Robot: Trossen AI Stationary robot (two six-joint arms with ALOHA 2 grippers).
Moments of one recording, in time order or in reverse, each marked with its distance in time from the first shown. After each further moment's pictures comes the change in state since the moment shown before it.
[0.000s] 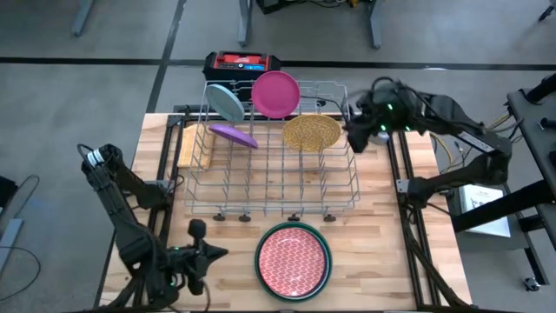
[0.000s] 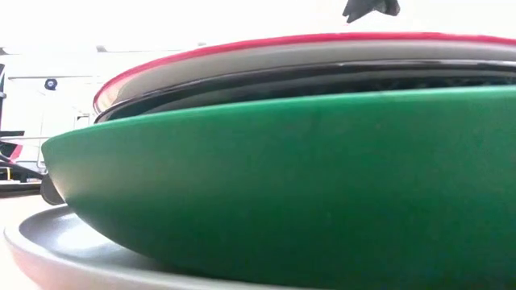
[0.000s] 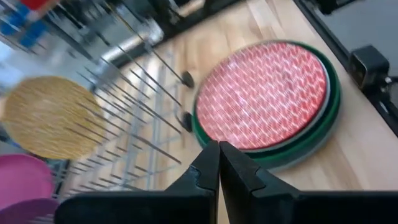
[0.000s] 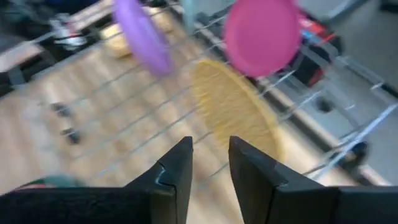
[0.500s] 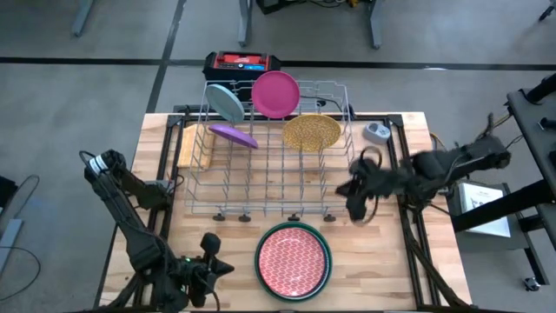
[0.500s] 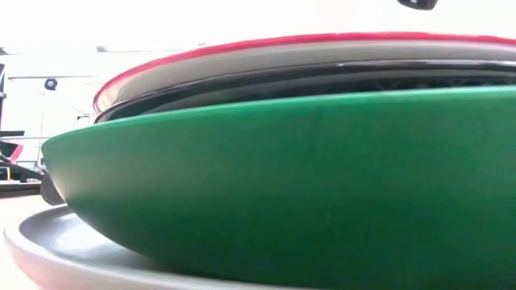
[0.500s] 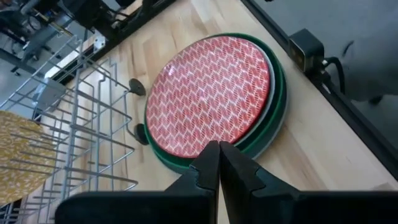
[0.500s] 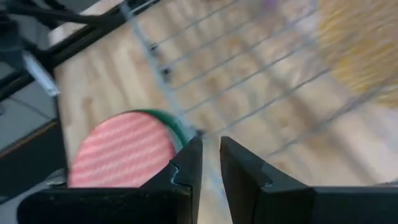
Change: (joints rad) left arm 0.036 0.075 -0.009 0.183 0.187 0.219; right arm 0.651 -0.090 -0.363 0.221 0.224 0.483
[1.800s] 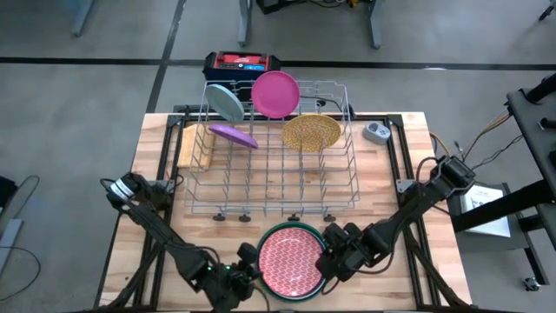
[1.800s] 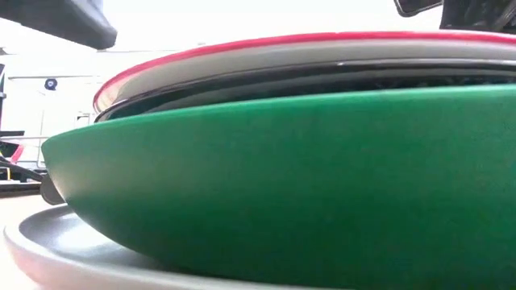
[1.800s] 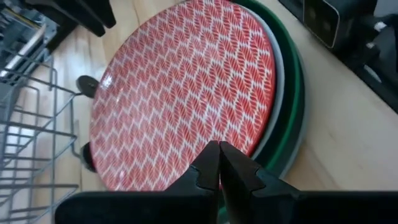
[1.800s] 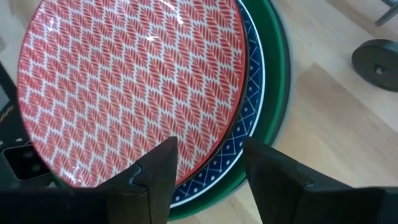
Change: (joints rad) left arm 0.169 0.317 0.007 0.322 0.141 0.198; right arm 0.335 0.559 -0.062 0.223 -0.003 0.617
